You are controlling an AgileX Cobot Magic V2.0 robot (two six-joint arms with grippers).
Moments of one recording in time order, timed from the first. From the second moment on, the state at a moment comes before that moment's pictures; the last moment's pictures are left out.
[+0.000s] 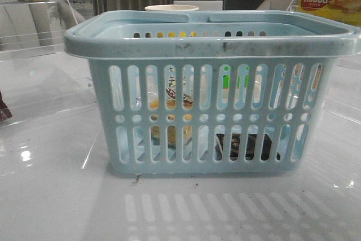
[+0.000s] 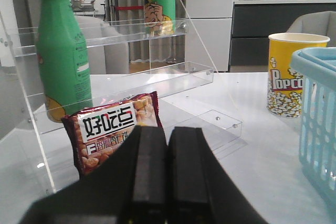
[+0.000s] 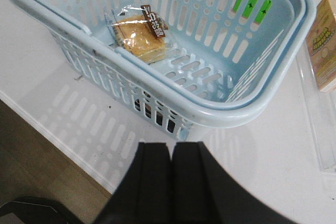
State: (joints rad) left arm -0.05 -0.01 0.01 0.00 0.04 0.03; right arm 0.46 0.72 -0.82 0.07 0.78 -0.15
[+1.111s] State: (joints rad) left arm -0.05 -0.01 0.01 -0.03 -0.01 0.10; right arm 0.46 0.72 -0.82 0.07 0.78 -0.15
